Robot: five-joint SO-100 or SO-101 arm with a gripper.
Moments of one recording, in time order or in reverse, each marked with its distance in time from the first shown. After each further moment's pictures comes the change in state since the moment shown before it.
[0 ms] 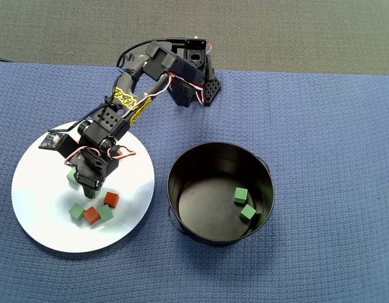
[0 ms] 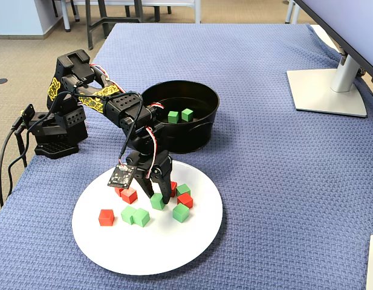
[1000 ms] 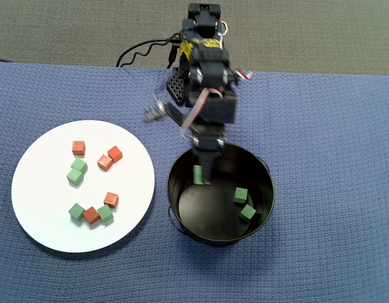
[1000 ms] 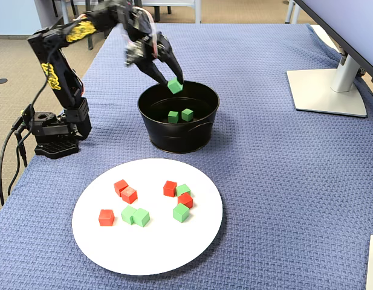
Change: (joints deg) arm -42.3 45.8 15.6 13.2 20.0
